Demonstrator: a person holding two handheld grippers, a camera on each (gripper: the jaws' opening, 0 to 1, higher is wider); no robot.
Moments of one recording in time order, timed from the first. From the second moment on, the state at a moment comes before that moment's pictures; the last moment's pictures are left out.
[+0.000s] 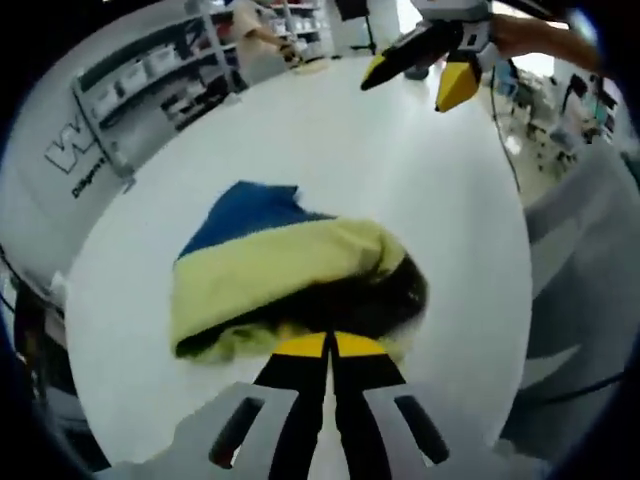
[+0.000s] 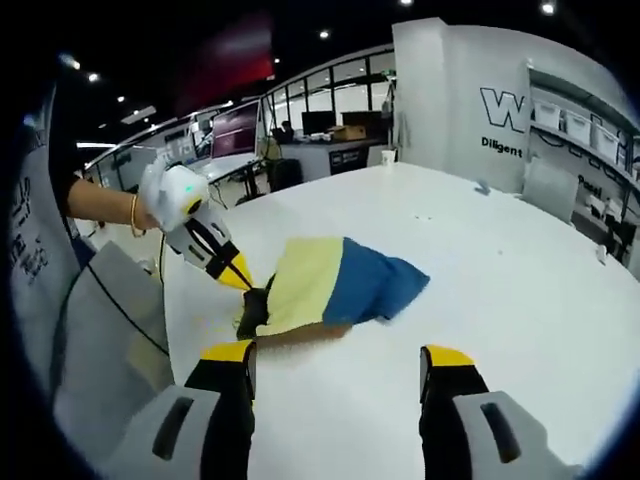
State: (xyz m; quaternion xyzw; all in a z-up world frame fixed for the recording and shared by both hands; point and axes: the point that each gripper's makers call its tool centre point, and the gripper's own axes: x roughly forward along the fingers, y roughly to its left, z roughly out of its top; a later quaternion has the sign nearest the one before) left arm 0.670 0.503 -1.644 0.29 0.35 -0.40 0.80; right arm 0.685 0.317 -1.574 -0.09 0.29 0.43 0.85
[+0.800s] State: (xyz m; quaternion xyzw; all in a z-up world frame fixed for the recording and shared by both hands) left arm 0.666 0.595 -1.655 0.26 0.41 -0.30 0.82; right arm 0.669 0.400 -1.616 -0.20 0.30 0.57 0.73
